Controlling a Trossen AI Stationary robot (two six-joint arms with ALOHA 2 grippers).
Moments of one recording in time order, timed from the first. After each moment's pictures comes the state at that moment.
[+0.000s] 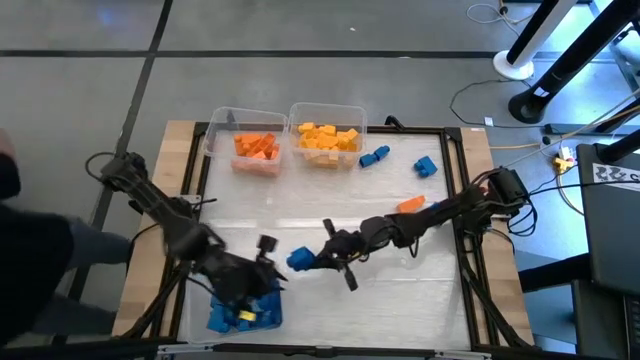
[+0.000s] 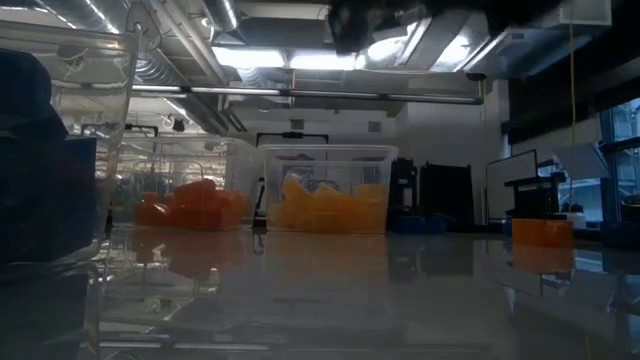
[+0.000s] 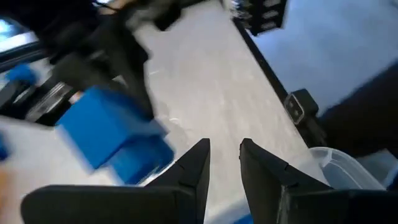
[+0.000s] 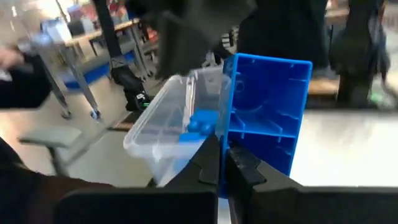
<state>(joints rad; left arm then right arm) -0.68 1.46 1.32 -0.60 -0.42 -0.14 0.30 1.74 1.00 0.64 -0.12 0.18</state>
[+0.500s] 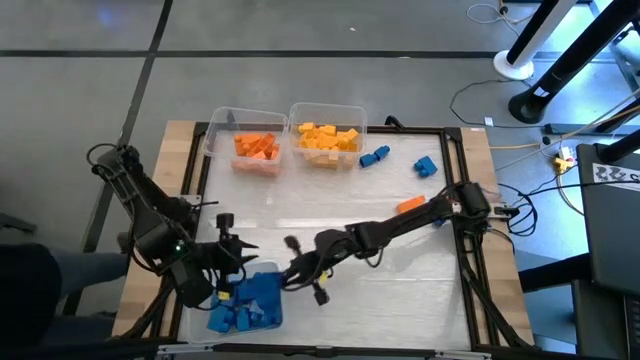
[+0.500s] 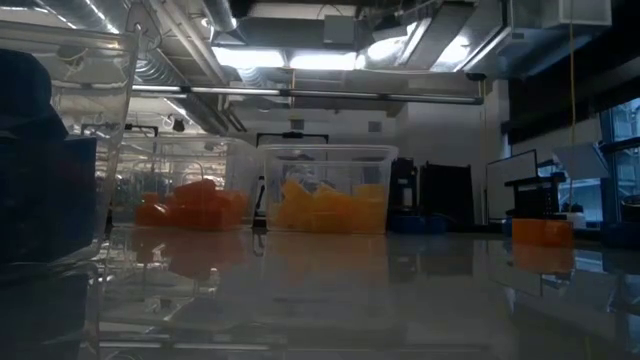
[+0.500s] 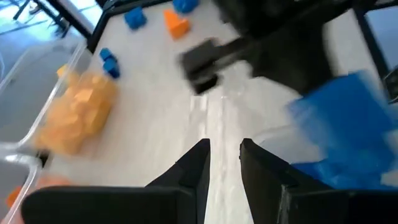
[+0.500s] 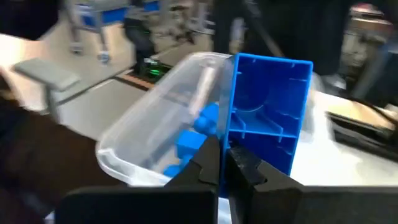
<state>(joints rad) -0.85 1.34 1.33 -1.06 -0.83 -0.60 0.30 2.04 1.48 0.33 -0.26 -0.10</state>
